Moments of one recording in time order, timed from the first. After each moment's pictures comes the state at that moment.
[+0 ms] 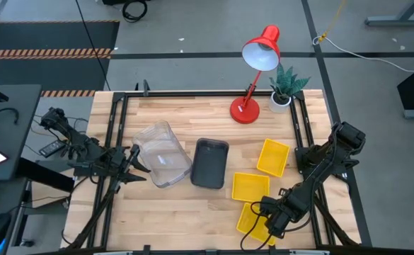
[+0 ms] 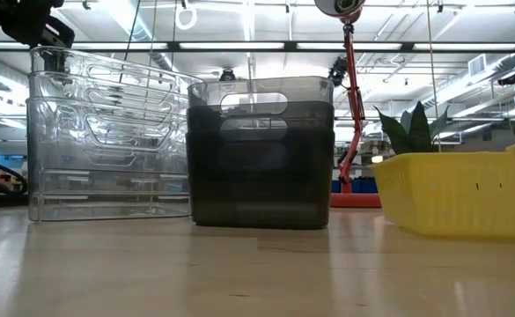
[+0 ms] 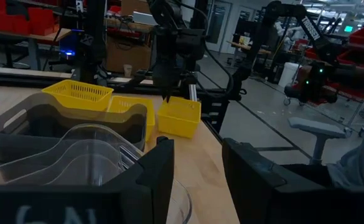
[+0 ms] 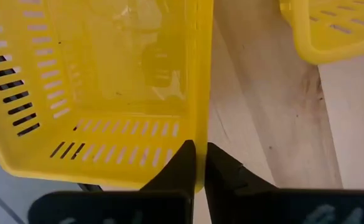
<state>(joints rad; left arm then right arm) -0.65 0.25 0.22 0.01 -0.35 -0.21 0.84 1.69 1.04 -0.80 -0.12 1.30</state>
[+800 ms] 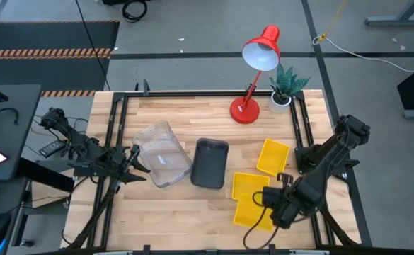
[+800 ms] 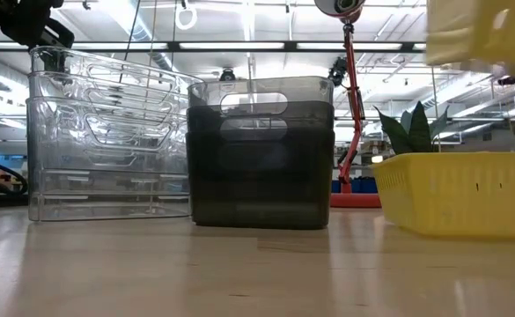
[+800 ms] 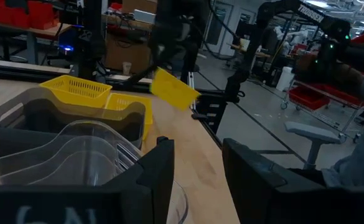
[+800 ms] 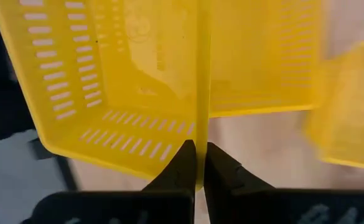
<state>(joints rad) -0.65 0.26 0.22 0.01 -0.35 -0.25 0.80 1.57 1.32 -1.21 0.11 1.05</state>
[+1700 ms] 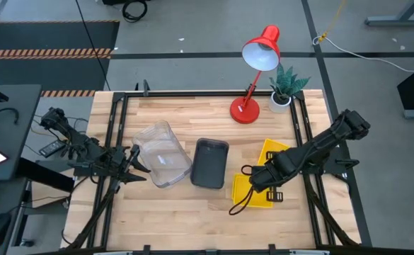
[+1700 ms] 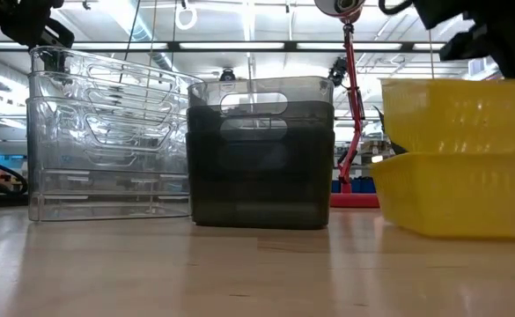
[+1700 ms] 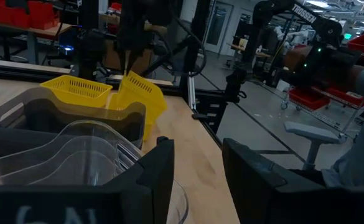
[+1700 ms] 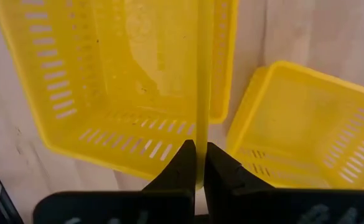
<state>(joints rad) -0.65 0.26 0.22 0.01 -0.35 -0.25 0.48 1.52 1.21 -1.28 -0.01 0.60</state>
